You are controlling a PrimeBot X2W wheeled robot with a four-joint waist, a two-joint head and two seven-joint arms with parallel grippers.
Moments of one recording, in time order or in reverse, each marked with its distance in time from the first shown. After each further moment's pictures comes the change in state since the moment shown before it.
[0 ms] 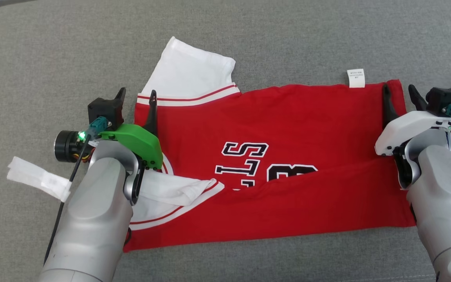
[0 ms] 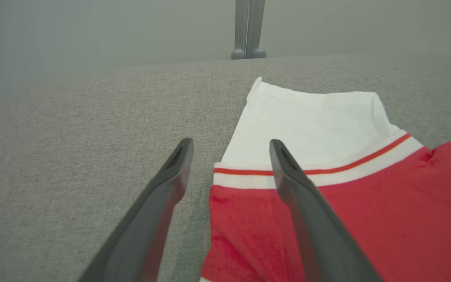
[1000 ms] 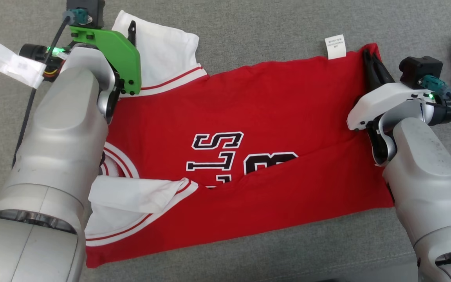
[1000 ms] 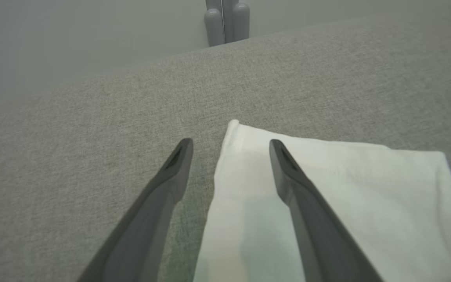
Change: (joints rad) left arm -0.451 0.021 -0.134 0.319 -0.071 -0.017 0.232; right arm -0.089 0.059 0.110 -0.065 0.041 0.000 -0.008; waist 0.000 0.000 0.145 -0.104
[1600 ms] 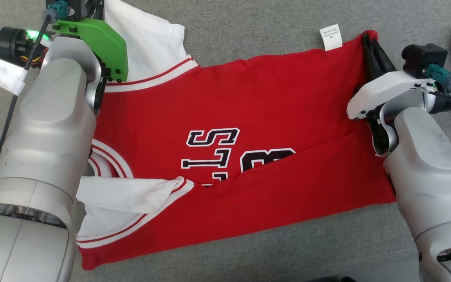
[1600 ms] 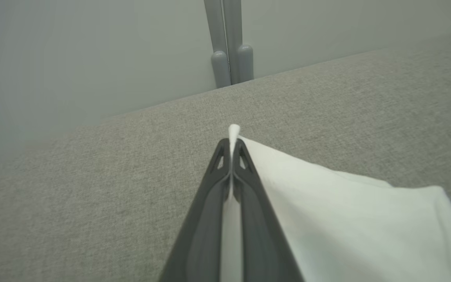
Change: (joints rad) left arm -0.040 0.034 -0.028 0.022 0.006 0.014 -0.162; right arm -0.022 -0.004 0.030 -0.047 0.036 0.000 0.000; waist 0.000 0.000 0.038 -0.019
